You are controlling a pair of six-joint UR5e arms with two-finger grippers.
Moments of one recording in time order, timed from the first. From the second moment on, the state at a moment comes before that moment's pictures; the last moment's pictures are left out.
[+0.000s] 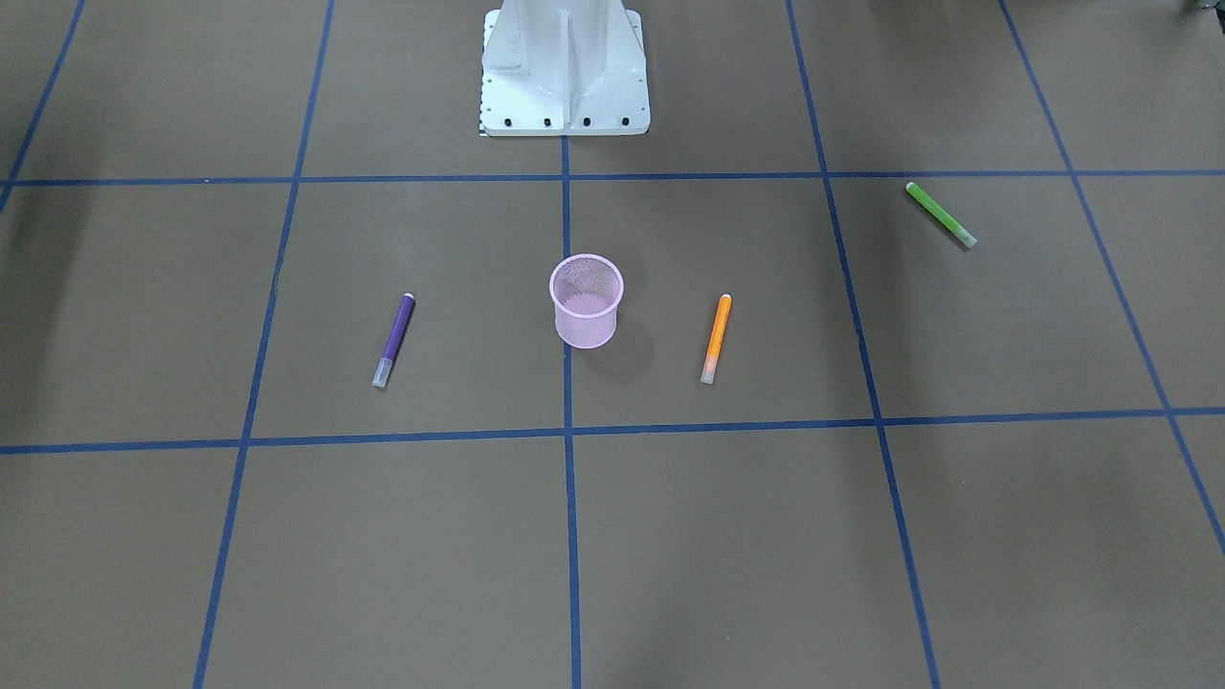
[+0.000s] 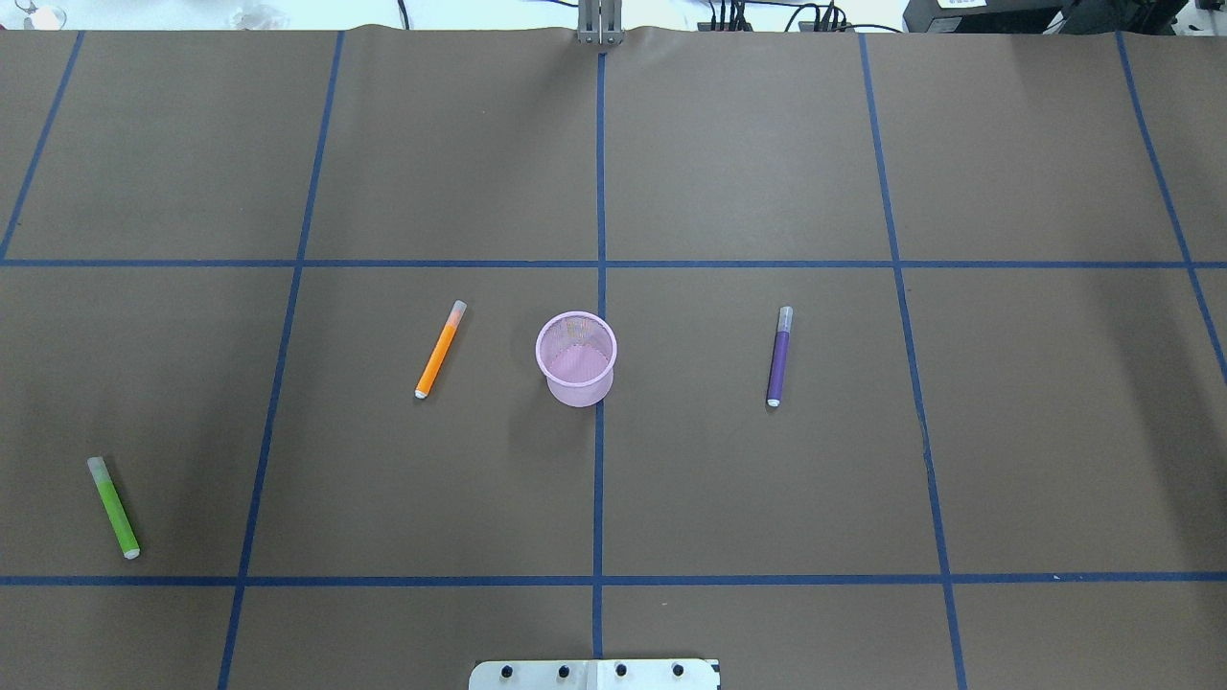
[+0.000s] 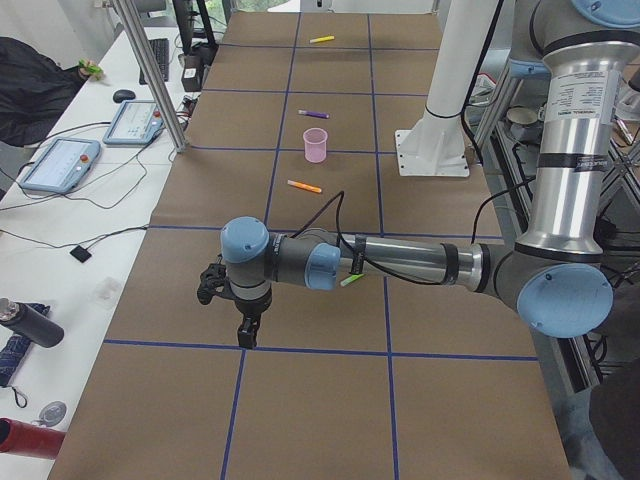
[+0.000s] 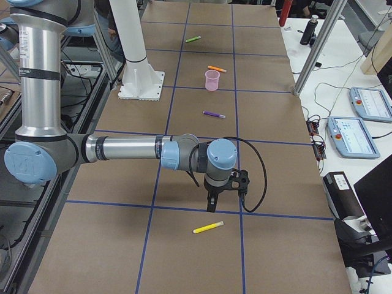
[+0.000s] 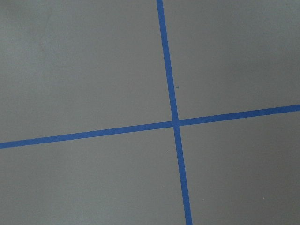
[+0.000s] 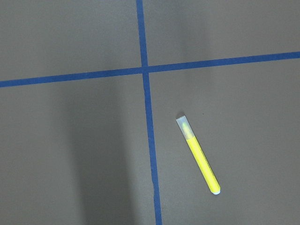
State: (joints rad) left arm -1.53 -1.62 -1.60 -1.64 -2.27 0.01; right arm 1.59 -1.64 1.71 -1.69 2.37 0.06
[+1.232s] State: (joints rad) left arm -1.53 -1.61 -1.59 -1.65 -2.27 0.00; right arm 1.59 -1.63 1.71 -1.69 2.37 0.06
